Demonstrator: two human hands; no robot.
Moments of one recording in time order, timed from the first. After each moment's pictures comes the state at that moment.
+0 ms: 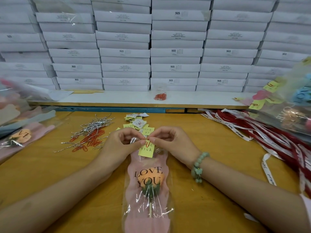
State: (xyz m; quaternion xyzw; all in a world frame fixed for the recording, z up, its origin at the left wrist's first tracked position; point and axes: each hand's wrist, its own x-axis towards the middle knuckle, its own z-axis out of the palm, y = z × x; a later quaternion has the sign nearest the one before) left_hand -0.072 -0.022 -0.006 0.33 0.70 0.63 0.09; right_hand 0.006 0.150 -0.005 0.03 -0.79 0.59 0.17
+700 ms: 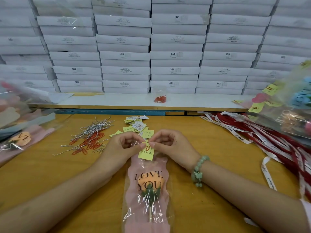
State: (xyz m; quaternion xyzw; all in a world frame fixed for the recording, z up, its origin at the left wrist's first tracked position) left_hand -0.076 -0.023 -0.011 0.35 0.70 0.61 0.10; right_hand 0.006 0.150 -0.005 0.02 -0.79 0.60 0.15
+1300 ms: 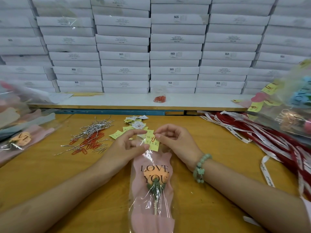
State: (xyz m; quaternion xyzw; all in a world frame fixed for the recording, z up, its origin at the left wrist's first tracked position) left_hand -0.069 -0.023 -0.006 0.33 0.68 0.63 0.20; right_hand 0.009 0.154 -0.002 -0.02 -0.74 0.65 0.20
